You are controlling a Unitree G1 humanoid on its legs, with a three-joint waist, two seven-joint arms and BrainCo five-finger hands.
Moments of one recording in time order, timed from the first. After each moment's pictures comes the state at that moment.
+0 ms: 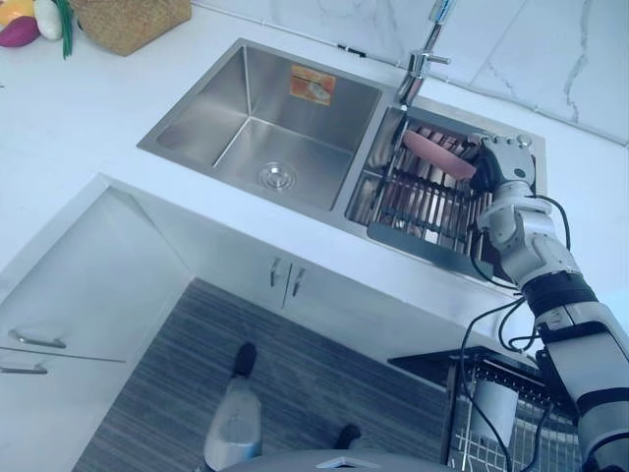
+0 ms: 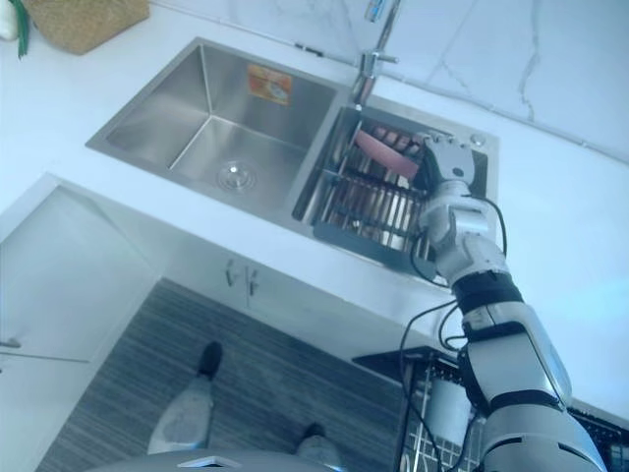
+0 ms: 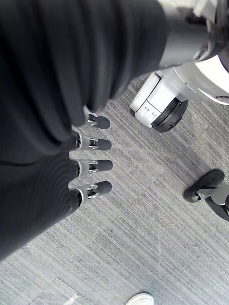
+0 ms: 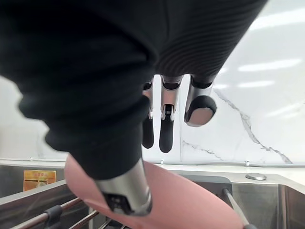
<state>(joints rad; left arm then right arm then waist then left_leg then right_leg) 0.29 0.19 -0.04 0.94 -0.43 0.22 -0.09 -0.76 -0.74 0.27 0.67 -0.65 0.00 -0.34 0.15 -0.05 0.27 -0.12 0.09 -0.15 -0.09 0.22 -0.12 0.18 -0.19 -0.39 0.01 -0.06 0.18</state>
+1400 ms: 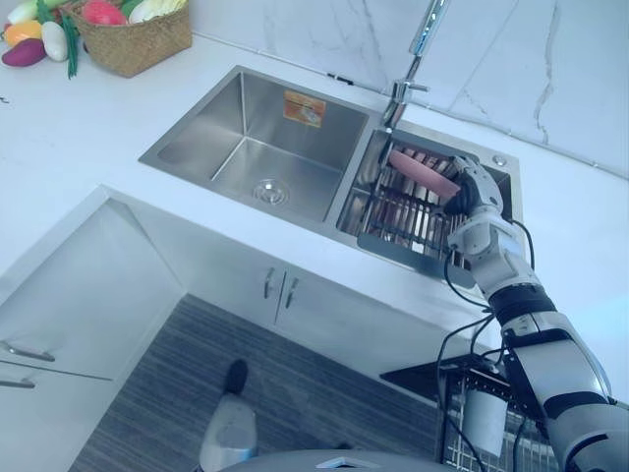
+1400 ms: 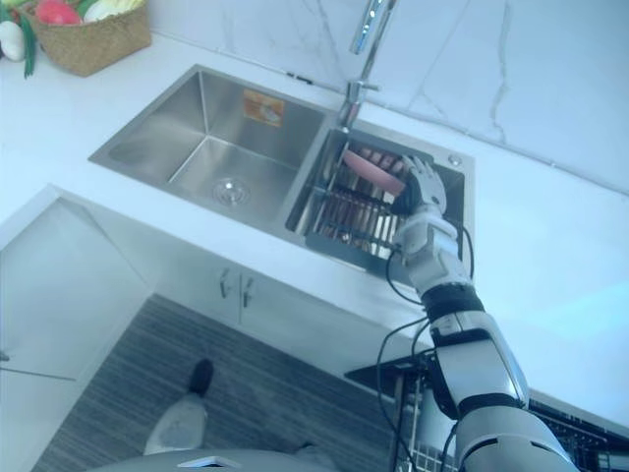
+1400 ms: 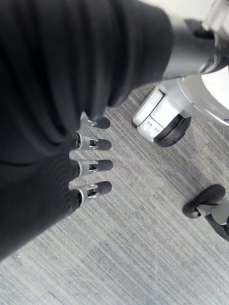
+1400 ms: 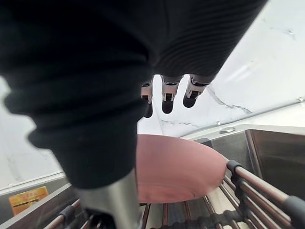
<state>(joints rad) 0.29 0.18 0.04 0.96 -0.41 0.22 -0.07 -0.72 -0.59 0.17 0.73 -0.46 0.08 -0.25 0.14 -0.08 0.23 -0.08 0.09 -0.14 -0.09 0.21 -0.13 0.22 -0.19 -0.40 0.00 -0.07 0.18</state>
